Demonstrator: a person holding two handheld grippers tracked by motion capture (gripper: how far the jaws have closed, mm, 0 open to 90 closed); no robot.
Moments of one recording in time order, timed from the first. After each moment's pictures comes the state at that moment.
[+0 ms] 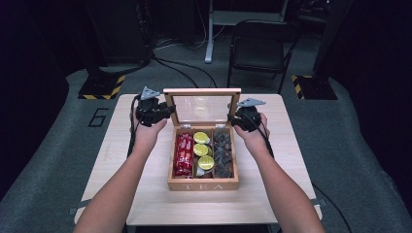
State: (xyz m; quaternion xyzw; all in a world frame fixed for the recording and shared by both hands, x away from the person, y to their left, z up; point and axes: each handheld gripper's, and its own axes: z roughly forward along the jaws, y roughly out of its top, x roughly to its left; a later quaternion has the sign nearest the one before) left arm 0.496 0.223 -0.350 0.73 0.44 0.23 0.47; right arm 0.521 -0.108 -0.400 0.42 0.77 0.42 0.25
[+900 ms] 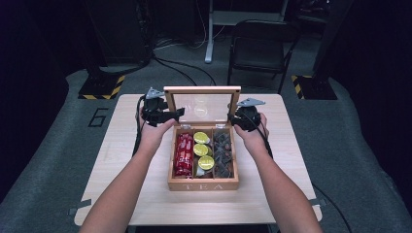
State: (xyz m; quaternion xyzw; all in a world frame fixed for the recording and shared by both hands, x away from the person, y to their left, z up) left arm 0.502 0.209 -0.355 0.73 0.45 0.21 0.48; right arm 0.523 -0.108 -0.400 0.42 0.76 0.42 0.26
